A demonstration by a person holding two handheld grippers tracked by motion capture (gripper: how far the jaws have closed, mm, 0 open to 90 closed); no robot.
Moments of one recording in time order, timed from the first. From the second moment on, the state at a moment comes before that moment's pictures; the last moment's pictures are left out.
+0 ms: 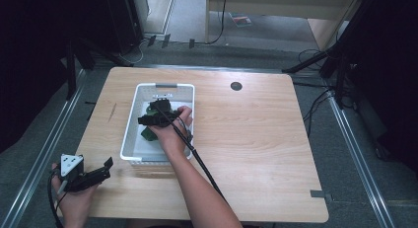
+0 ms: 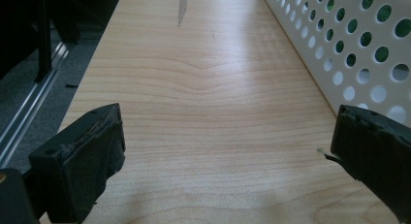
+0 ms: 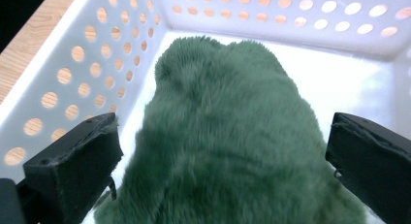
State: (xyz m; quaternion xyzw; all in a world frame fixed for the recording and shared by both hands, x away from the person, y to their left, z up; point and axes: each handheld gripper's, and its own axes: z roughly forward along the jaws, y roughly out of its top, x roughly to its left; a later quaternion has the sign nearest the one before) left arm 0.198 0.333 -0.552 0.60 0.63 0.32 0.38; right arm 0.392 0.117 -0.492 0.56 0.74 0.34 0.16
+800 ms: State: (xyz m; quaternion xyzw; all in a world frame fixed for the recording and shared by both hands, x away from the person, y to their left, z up) left arm 0.199 0.333 -0.552 0.60 0.63 0.31 0.38; right arm 0.374 0.059 -0.446 0.54 0.72 0.38 0.19
